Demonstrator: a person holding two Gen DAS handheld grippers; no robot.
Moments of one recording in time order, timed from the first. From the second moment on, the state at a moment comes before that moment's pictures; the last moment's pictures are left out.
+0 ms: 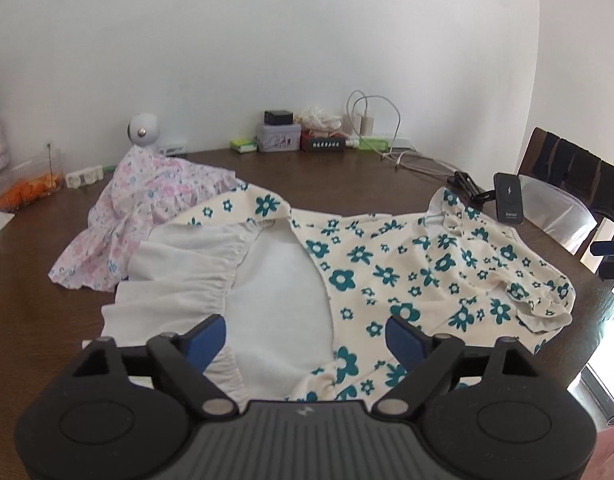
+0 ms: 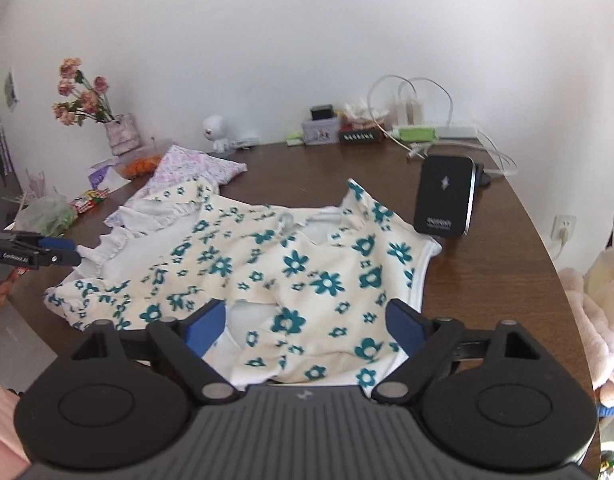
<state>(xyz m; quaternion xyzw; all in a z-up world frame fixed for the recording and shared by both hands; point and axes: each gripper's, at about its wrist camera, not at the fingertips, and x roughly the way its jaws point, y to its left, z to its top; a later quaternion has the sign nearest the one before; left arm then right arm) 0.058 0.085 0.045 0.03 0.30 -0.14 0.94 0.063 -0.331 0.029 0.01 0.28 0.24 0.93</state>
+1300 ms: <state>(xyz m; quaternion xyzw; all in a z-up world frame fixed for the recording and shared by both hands) 0.119 -0.180 -0.021 0.08 0.46 -0.36 0.81 0.092 -0.399 -0.033 0.12 0.37 0.26 0.89</state>
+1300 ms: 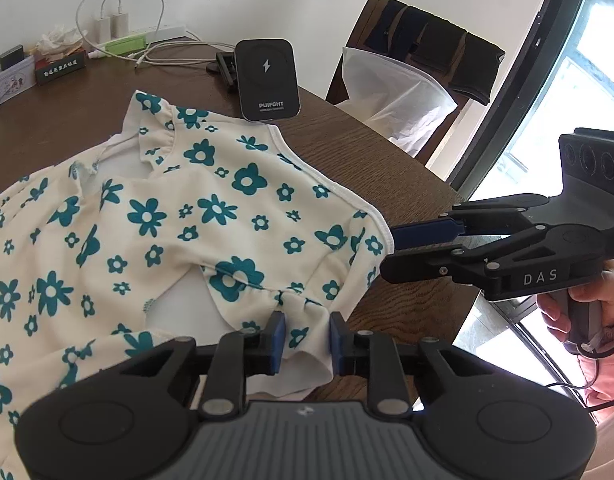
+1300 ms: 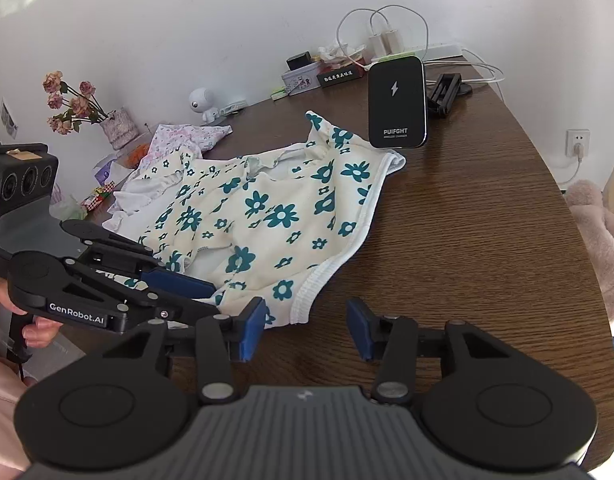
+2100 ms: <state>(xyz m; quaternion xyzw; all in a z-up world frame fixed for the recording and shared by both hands) 0.121 -0.160 -0.017 0.03 0.46 -0.39 0.80 0.090 -0.386 -0.032 0.07 0.36 0.30 0.88</state>
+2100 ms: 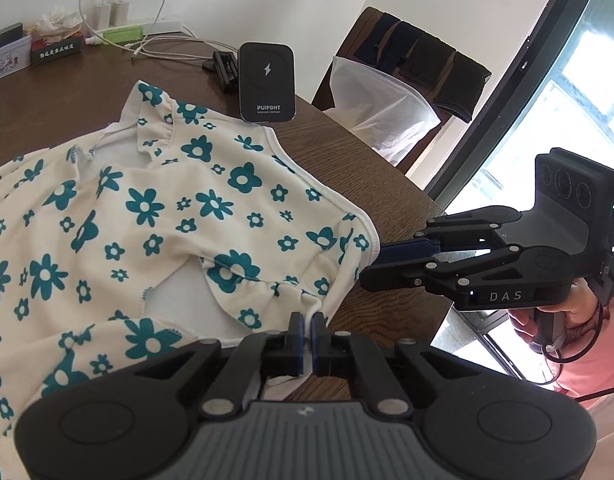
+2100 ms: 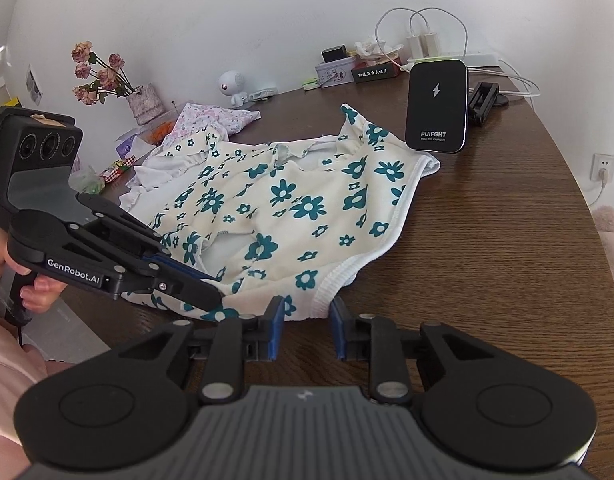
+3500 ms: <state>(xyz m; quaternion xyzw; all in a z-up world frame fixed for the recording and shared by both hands) 0.058 0.024 0.024 0.07 0.41 -0.19 0.89 0.083 -0.307 0.001 -0.09 0.31 0.38 0.87</state>
